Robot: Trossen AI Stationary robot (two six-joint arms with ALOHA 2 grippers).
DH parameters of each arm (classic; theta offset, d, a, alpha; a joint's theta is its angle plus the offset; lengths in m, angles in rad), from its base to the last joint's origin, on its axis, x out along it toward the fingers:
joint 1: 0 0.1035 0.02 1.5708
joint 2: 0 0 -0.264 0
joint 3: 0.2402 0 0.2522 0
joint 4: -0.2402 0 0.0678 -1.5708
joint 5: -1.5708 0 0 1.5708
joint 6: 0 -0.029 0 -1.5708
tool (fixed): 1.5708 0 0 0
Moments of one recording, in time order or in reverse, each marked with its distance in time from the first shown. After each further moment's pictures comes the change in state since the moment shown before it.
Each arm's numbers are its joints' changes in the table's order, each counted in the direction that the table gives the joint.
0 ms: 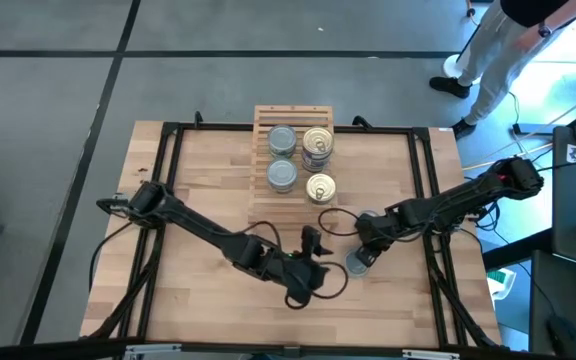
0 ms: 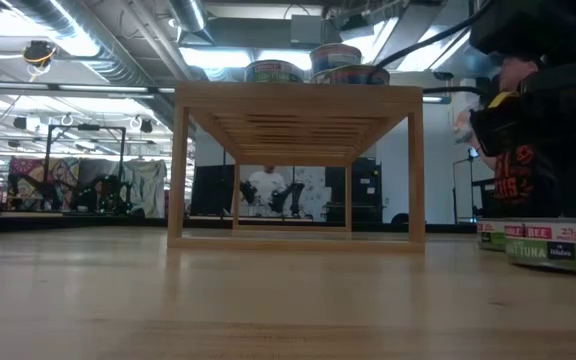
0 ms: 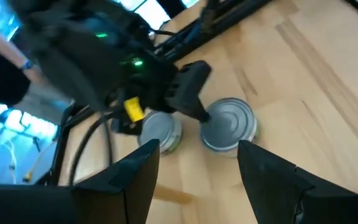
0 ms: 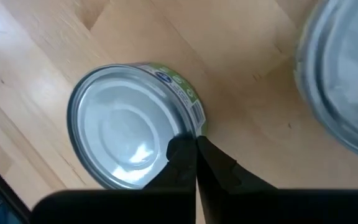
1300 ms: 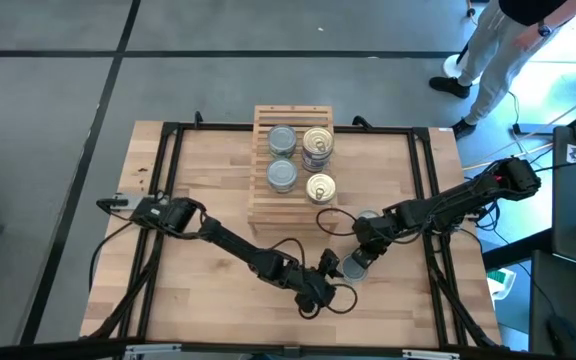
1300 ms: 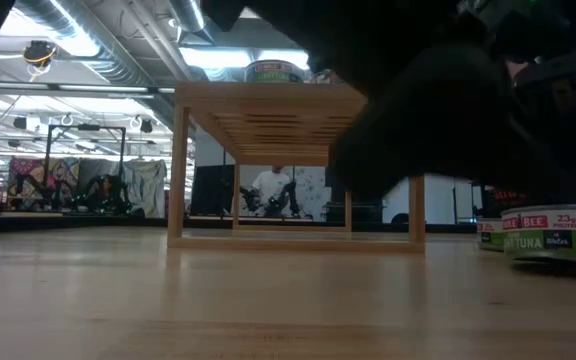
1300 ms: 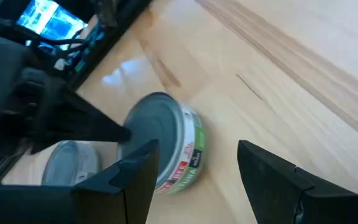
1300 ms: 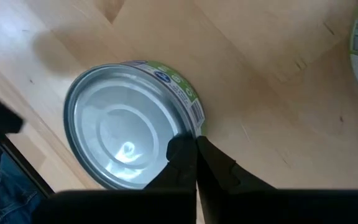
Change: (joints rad) left arm 0.027 -0.297 -0.001 0.291 -0.209 -0.234; right arm 0.000 -0.033 -0.003 0.087 0.082 -0.072
